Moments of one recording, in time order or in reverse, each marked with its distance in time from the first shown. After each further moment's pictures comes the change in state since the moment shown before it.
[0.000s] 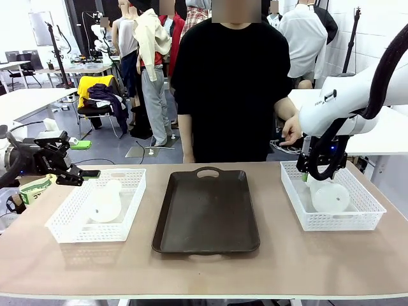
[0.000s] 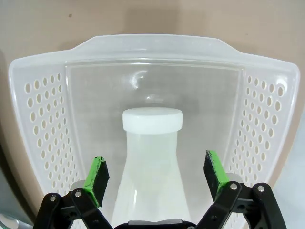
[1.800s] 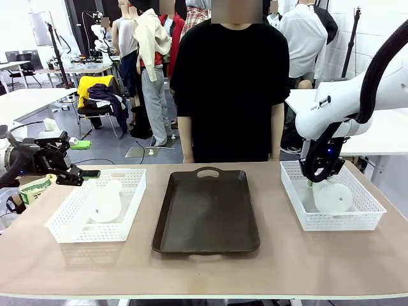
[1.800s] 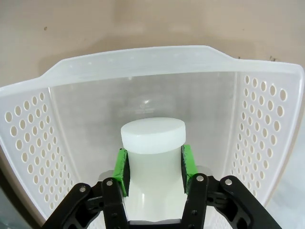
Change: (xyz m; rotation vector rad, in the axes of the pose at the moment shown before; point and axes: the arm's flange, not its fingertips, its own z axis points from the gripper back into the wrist) left arm 0.000 0.000 0.000 0.000 0.000 0.000; right arm 0.011 -0.001 -0.015 -0.030 0.036 -0.079
